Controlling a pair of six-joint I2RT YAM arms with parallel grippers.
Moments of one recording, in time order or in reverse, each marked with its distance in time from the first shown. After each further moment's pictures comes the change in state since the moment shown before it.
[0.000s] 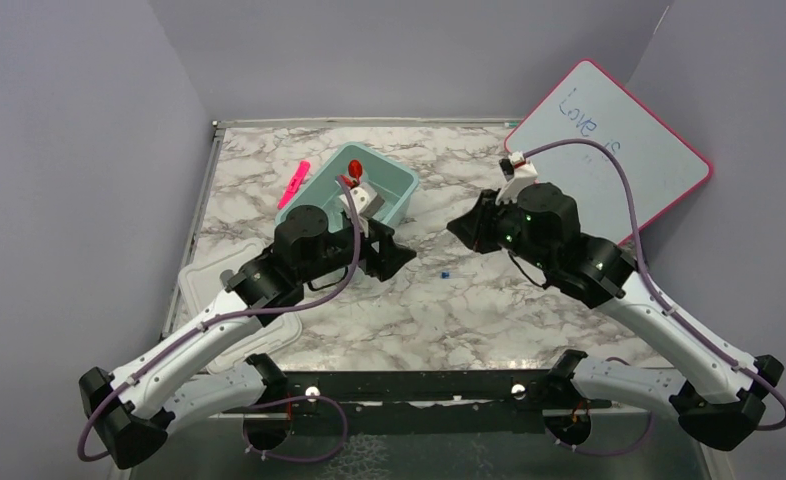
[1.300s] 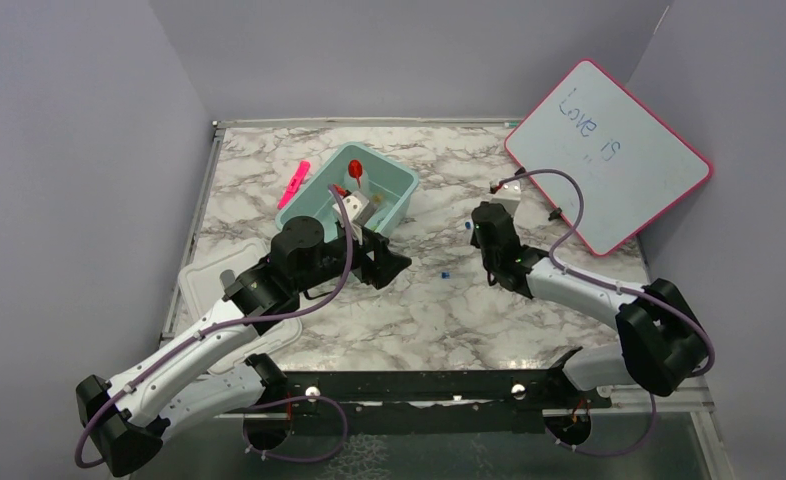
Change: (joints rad) left arm 0.000 -0.081 -0.083 -0.003 -0.050 -0.066; right arm -0.177 0.366 -0.460 0.678 0.558 -0.147
